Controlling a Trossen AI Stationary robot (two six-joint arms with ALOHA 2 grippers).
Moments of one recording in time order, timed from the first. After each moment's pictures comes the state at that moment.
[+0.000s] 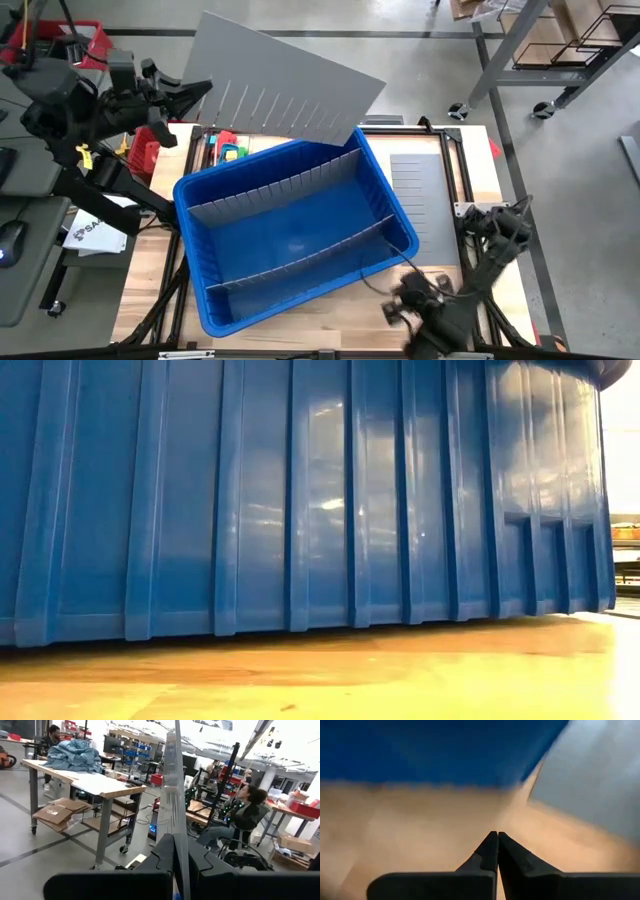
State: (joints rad) left arm -0.20 1.33 2.36 -0.98 -0.66 -0.23; right arm 0.90 1.97 1.70 -1.56 0.46 2.10
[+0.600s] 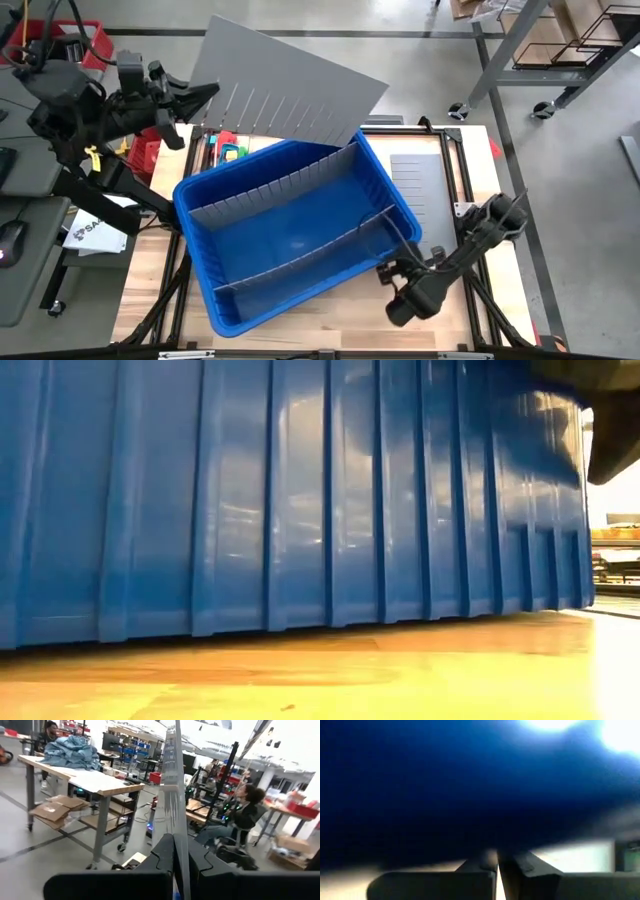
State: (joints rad) left arm -0.20 1.34 2.36 -0.97 -0.65 -0.26; right arm 0.73 1.88 1.41 -1.58 0.50 2.08
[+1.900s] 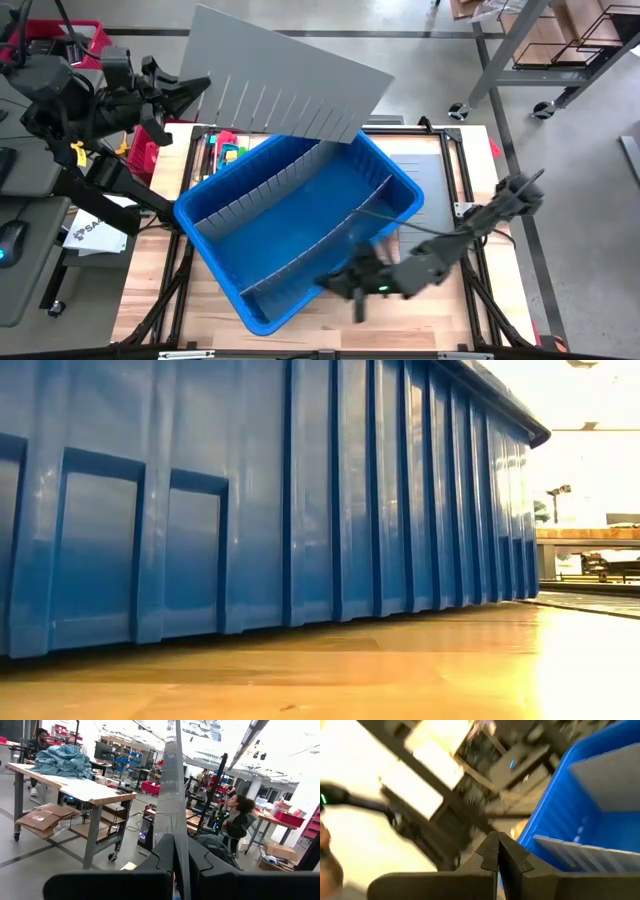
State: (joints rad) left arm -0.20 1.32 2.36 -0.92 -0.62 -0.23; right arm 0.59 1.70 1.43 0.20 0.52 0.81
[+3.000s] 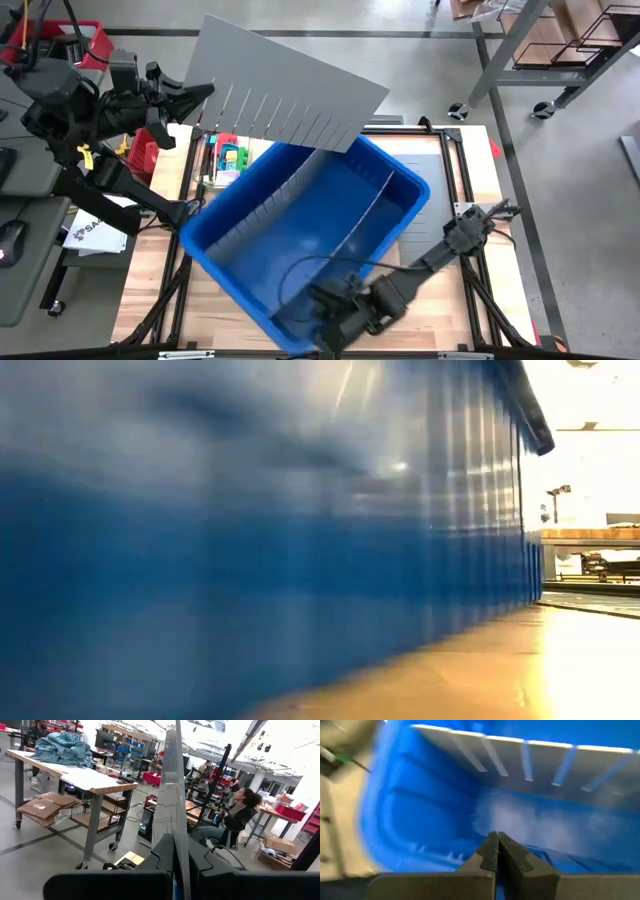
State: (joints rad) left arm -0.20 1.32 2.36 -0.98 -0.62 -0.28; right arm 0.63 2.26 2.36 -1.22 0.31 1.13
